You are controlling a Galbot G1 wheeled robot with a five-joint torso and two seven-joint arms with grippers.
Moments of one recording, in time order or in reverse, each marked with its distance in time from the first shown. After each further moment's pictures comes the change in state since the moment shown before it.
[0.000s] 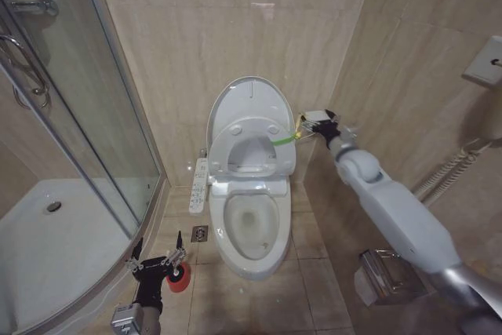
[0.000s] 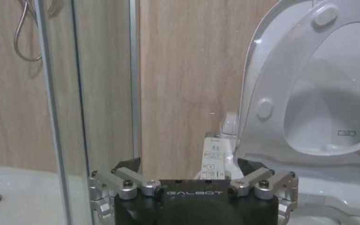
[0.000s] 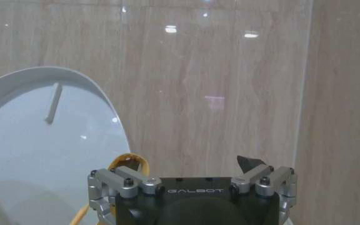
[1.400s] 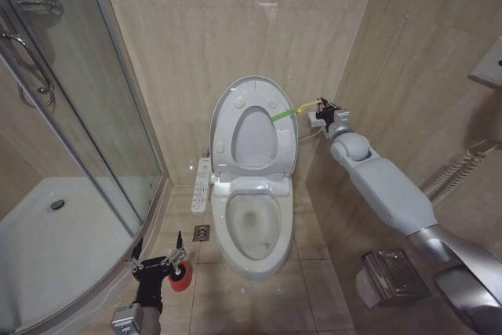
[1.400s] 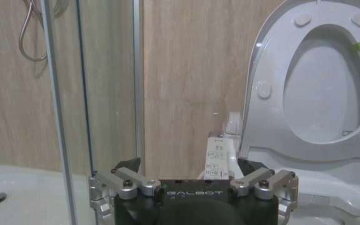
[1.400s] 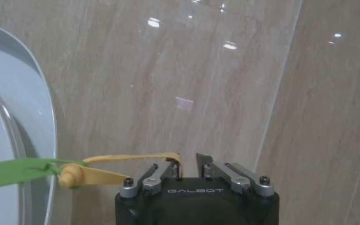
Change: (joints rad) left arm 0.000 0.000 0.000 0.000 0.000 0.000 0.000; right arm 0.155 0.009 -0.087 -0.224 -0.139 0.032 0.042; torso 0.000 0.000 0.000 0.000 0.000
